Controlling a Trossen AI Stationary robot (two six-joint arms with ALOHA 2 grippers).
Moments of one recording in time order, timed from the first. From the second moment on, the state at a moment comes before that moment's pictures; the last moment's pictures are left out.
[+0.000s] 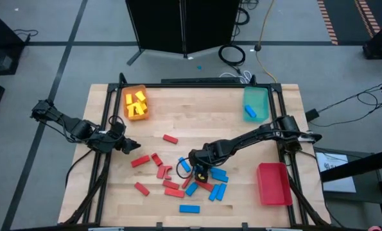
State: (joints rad) left arm -0.48 0.49 0.46 -0.78 -0.42 -1.42; right arm 0.21 2.05 1.31 -0.48 -0.08 0.57
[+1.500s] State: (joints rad) left arm -0.48 0.49 0.46 -0.78 -0.43 -1.43; right arm -0.27 1.60 1.59 -1.28 0.24 0.30
